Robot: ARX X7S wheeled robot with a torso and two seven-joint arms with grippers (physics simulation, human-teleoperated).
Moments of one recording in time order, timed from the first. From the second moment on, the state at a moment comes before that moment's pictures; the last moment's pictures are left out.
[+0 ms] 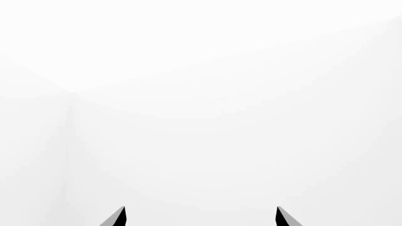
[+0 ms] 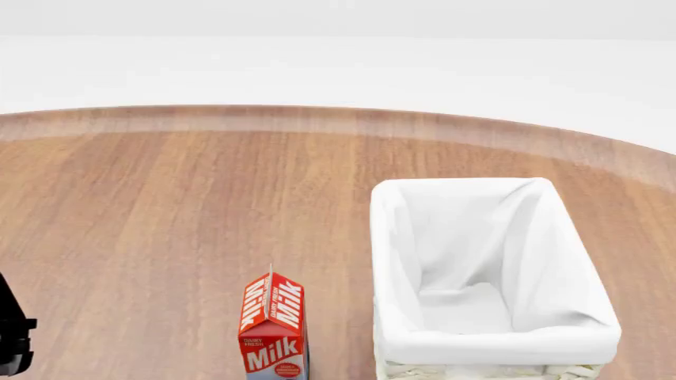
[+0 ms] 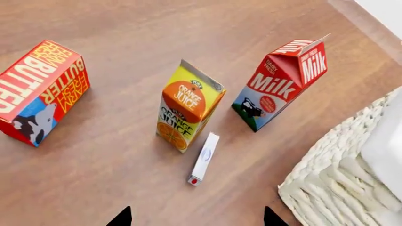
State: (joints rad) left arm -0.10 -0.43 0.15 0.93 -0.06 -0.33 -0.41; right arm 0.44 0.73 -0.58 -0.91 1.01 1.31 0.29
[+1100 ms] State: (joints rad) left arm -0.11 -0.44 0.16 0.94 -0.07 -0.35 -0.43; right arm 0.24 0.78 -0.78 -0.90 0.92 1.20 0.38
